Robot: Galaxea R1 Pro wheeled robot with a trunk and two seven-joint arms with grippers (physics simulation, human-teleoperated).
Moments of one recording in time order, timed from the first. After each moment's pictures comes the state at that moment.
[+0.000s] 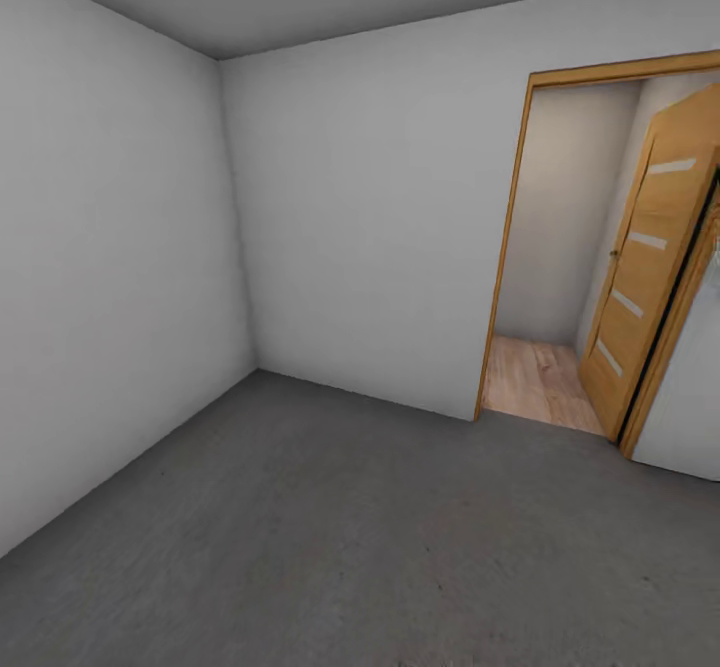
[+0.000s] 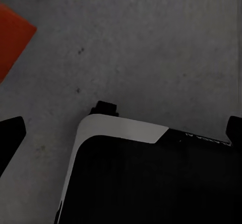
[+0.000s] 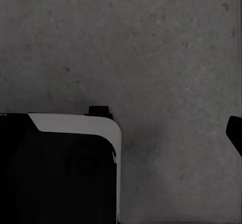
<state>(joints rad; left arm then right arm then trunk) -0.21 0.01 -0.12 0.00 0.38 -0.06 0.02 -0.16 -0.03 -0.20 0.03 0.26 -0.20 -0.09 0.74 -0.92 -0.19</state>
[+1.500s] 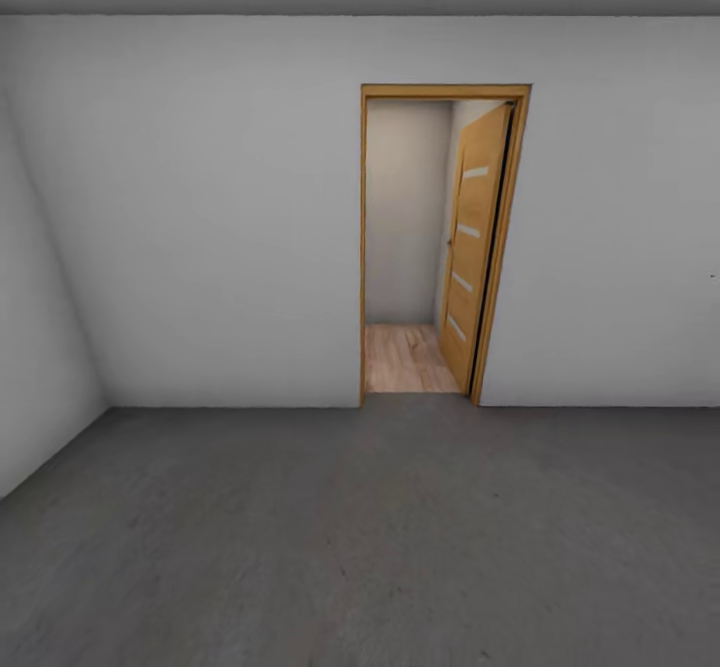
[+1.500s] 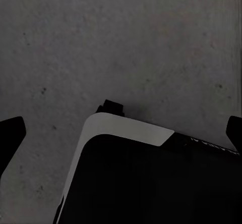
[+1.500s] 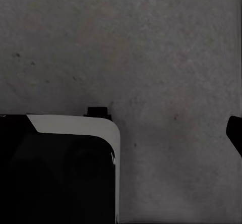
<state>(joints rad) -0.21 0.01 -0.12 0.00 0.43 -0.06 0.07 -0.16 -0.03 -0.20 0.03 0.26 -0.20 -0.10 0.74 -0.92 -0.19</state>
